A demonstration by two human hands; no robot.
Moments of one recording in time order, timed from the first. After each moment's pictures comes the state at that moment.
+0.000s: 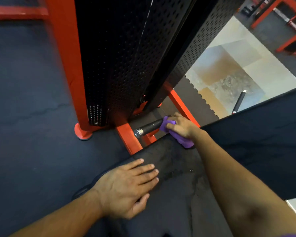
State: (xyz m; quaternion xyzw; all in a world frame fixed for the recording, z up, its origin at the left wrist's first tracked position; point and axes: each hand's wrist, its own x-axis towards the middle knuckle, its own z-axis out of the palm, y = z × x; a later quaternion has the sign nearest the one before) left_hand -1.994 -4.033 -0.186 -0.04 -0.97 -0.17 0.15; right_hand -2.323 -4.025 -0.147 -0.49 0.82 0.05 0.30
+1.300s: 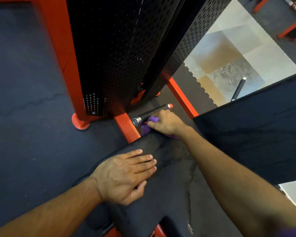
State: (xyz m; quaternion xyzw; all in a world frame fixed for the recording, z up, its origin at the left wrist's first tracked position) left_hand -1.992 -4.034 -0.196 -0.05 -0.96 -0.19 0.21; right_hand -2.260 -4.030 -0.147 -0.51 0.82 0.02 0.27
